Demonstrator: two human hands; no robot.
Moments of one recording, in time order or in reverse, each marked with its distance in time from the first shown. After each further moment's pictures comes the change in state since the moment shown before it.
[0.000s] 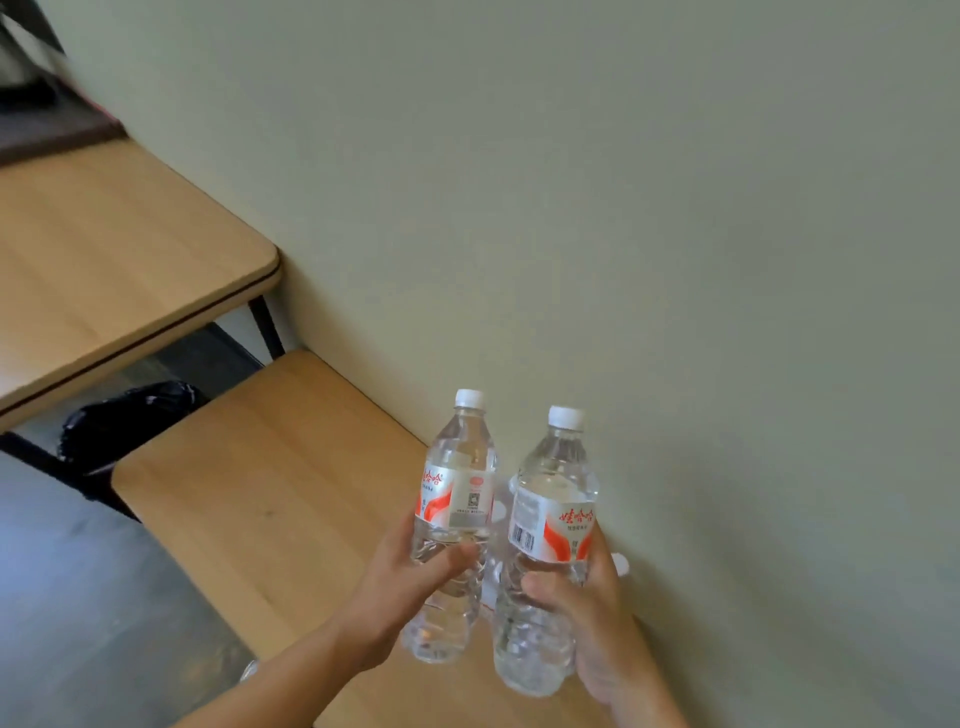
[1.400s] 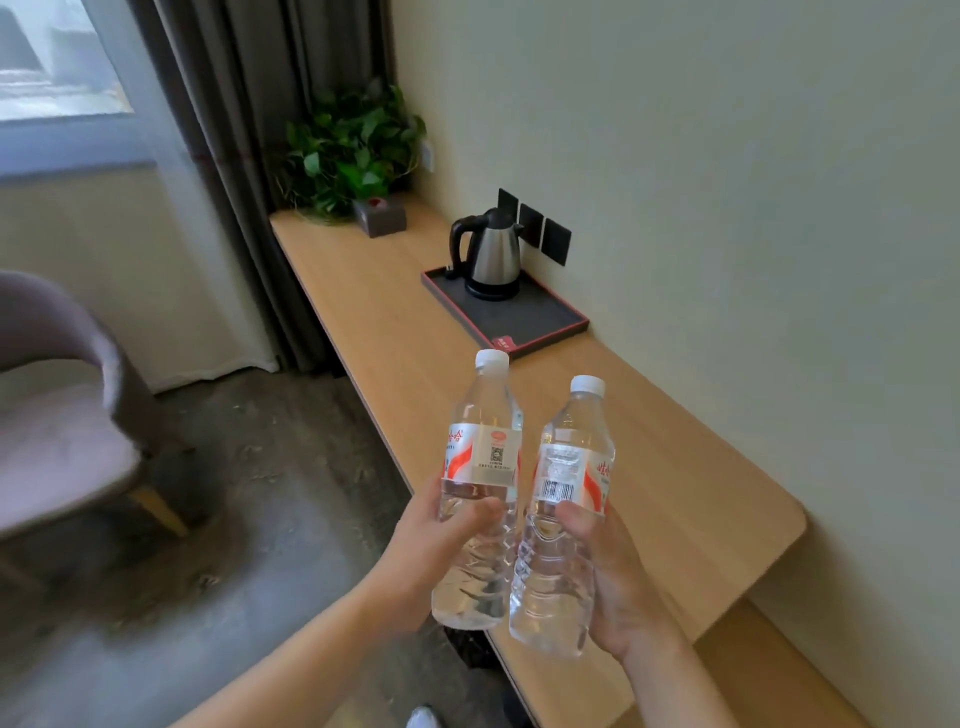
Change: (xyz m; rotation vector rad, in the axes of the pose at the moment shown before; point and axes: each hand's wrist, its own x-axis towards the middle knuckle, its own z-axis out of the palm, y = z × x) left_hand -0.078 0.331 -0.730 0.012 0.445 0.151; right_hand 0.244 -0.065 0.811 0.161 -0.451 0.077
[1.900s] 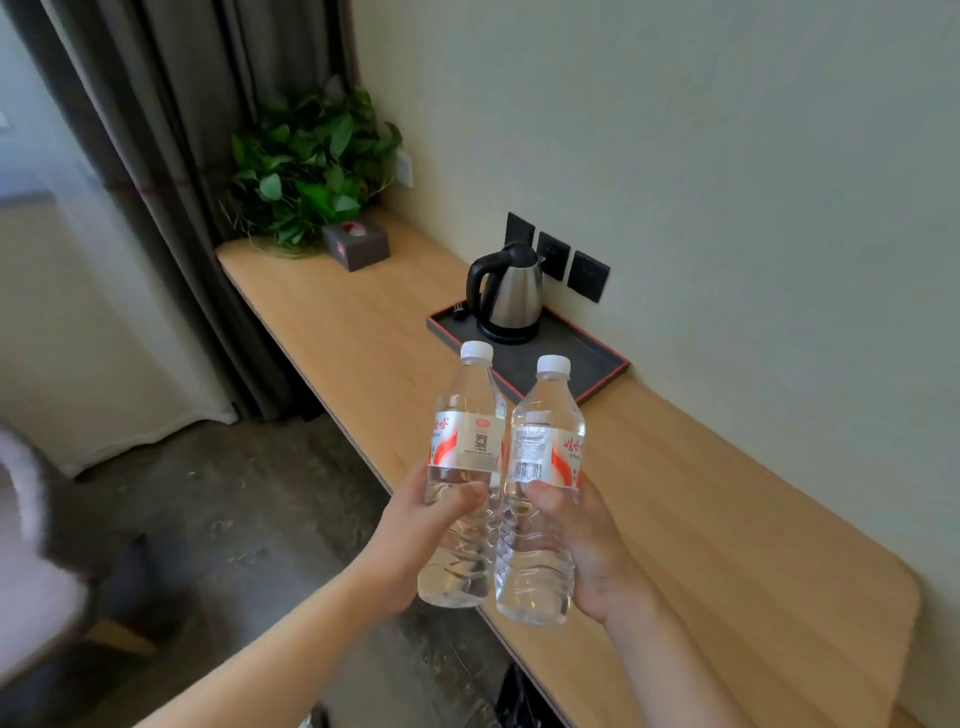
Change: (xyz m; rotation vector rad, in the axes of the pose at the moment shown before) left_hand 0.201 0.085 -0.188 0.047 -0.134 -0.043; right_hand 0.233 -0.004 0.148 -0.078 0.111 -0.067
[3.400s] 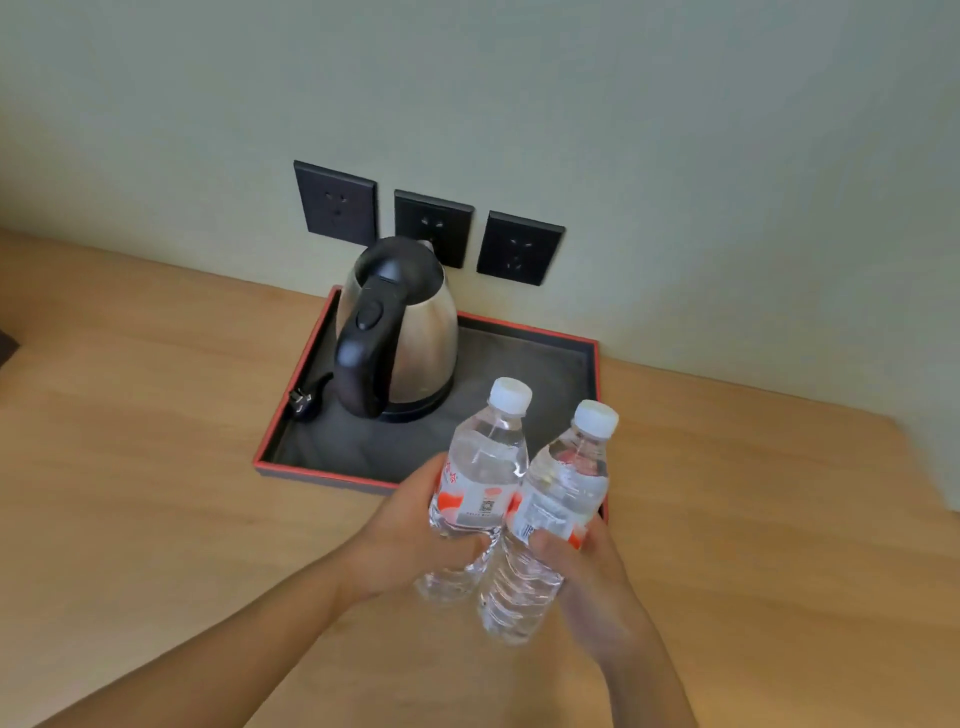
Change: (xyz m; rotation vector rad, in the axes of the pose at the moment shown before) left_hand 0.493 -0.016 -0.074 0.321 -0.955 -0.019; right_hand 0.336 0.067 -0.016 0.142 0.784 -0.129
